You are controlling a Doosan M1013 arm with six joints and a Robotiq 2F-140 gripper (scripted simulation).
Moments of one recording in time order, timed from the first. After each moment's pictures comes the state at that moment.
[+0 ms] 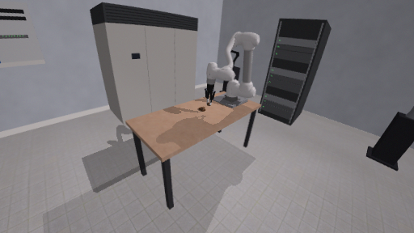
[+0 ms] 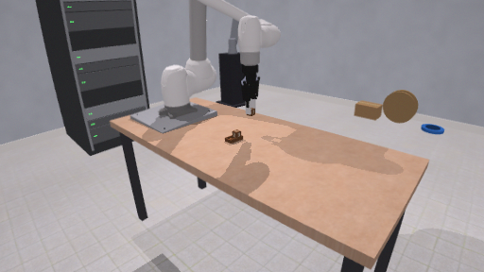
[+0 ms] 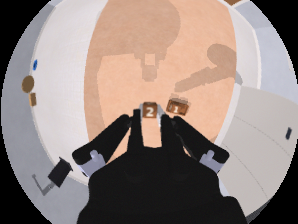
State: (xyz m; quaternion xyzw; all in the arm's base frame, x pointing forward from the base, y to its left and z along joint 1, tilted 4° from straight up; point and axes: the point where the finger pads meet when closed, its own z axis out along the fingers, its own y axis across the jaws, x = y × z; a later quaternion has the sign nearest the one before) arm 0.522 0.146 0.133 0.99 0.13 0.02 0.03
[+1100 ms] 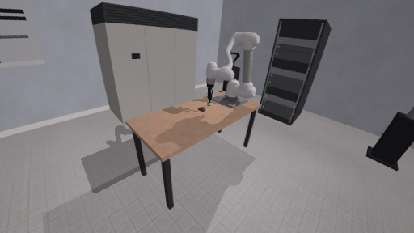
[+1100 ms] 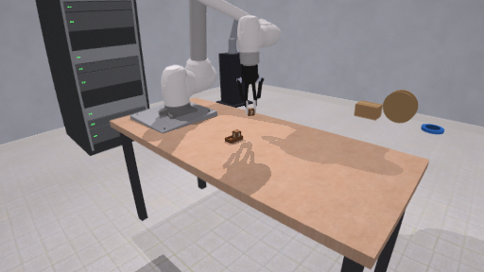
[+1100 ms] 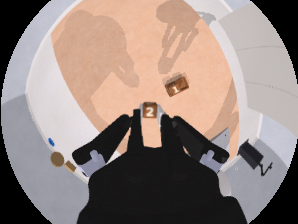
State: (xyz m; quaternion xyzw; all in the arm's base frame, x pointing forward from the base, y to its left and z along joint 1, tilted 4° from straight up) arm 0.522 0.146 0.133 0.97 -0.24 0.03 0.01
